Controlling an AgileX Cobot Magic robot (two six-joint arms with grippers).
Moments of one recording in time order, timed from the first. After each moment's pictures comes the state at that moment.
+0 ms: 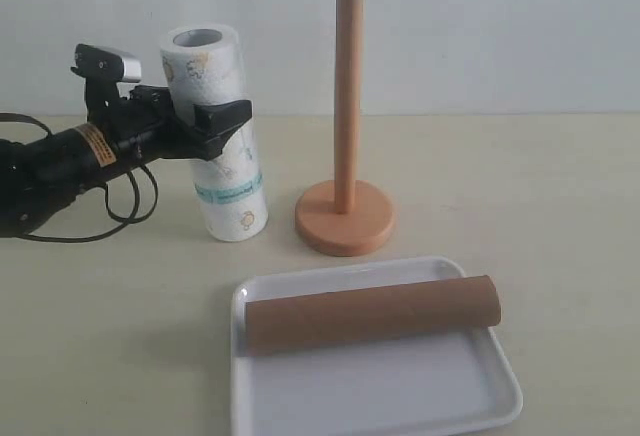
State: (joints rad) left arm -0.16 2.06 -0.99 0.66 -1.02 -0.45; right arm 0.05 0.01 0.00 0.01 0.34 0.13
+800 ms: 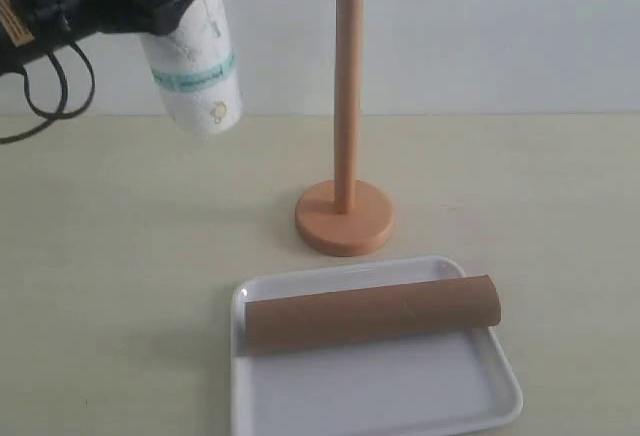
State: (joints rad) left arm -0.16 1.65 -1.00 0.73 -0.84 -0.54; right arm 0.05 0.01 0.00 0.01 0.33 0.13
